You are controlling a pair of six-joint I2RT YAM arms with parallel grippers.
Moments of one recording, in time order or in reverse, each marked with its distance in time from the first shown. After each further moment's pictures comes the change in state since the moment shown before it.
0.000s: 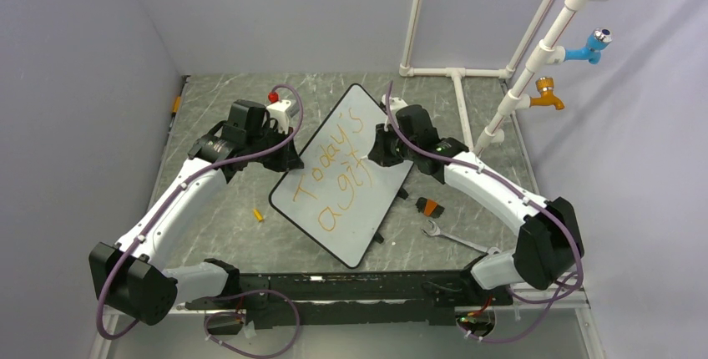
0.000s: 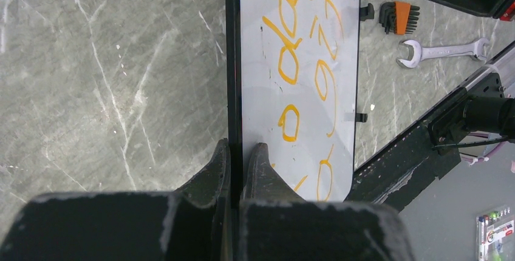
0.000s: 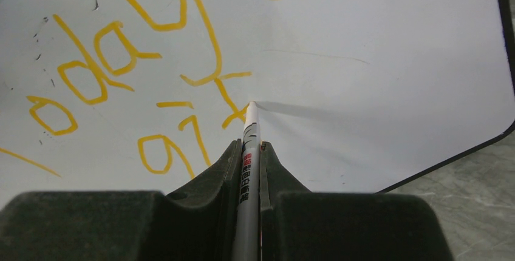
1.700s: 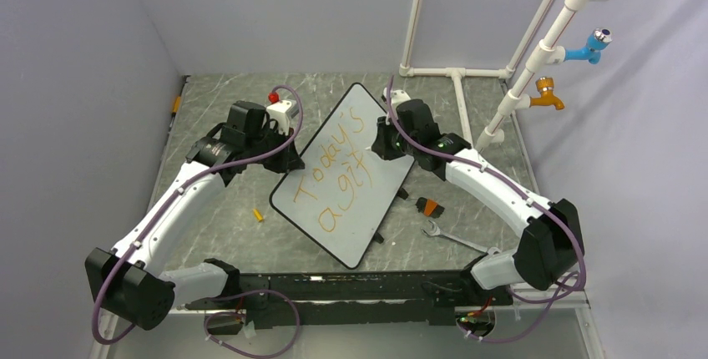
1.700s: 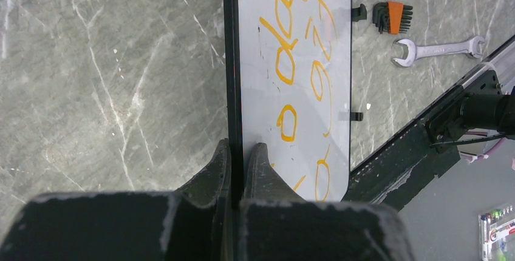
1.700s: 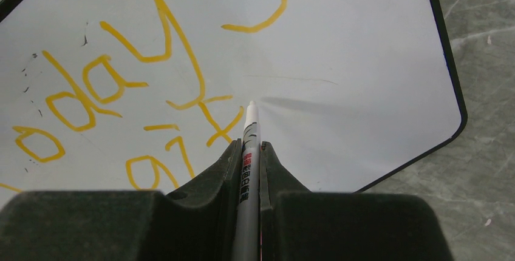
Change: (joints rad) left arm -0.014 -0.026 0.000 -0.001 -0.008 -0.001; right arm 0.000 -0.003 0.063 -0.039 0.095 -0.029
